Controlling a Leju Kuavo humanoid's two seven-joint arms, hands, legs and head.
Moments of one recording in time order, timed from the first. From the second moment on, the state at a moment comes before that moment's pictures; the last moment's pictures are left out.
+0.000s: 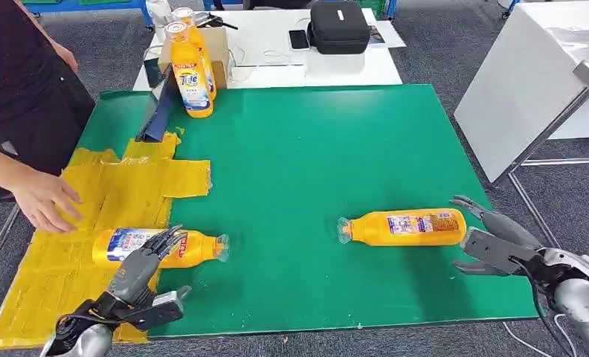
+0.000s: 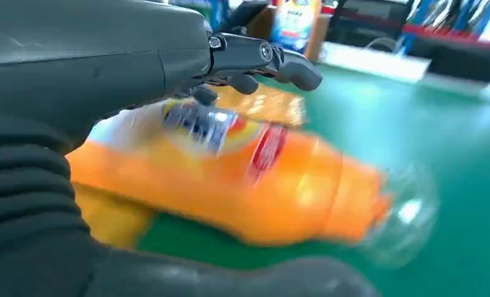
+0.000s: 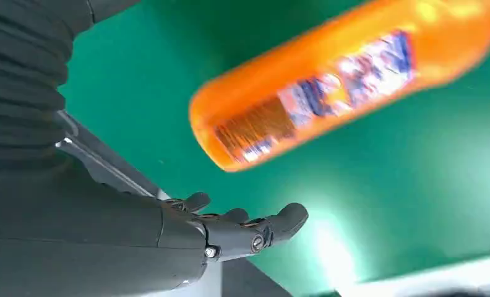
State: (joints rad) left arm 0.03 0.25 -0.21 -1.34 -0.80 0.21 -0.53; right arm -0.16 -0.76 0.26 -1.49 0.23 0.34 -0.07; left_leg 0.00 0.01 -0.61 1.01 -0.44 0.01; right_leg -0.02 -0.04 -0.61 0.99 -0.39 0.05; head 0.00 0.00
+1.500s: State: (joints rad) left arm 0.10 0.12 -0.07 -1.57 -0.67 0.09 -0.59; right arm -0.25 -0.54 0.30 -1.32 0.65 0.13 -0.10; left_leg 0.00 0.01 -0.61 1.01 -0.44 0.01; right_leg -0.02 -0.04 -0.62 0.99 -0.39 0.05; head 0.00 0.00
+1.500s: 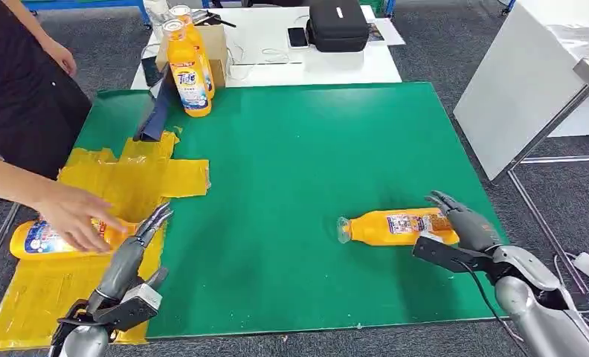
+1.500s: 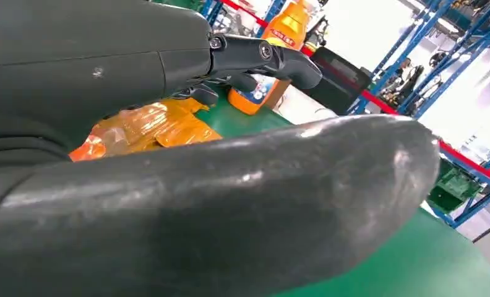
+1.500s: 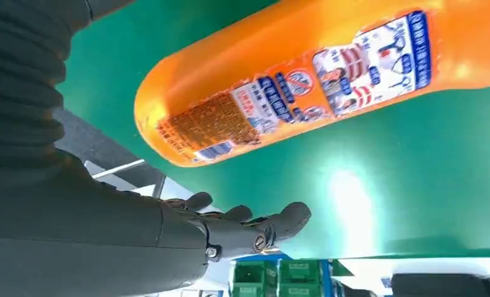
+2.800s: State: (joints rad) left arm 0.03 0.03 -0.09 -1.58 -0.08 -0.32 -0.51; right arm -0.25 -0.08 0.33 -1.15 0.14 0.08 -0.29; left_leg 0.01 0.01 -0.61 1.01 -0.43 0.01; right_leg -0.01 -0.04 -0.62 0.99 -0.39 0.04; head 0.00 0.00
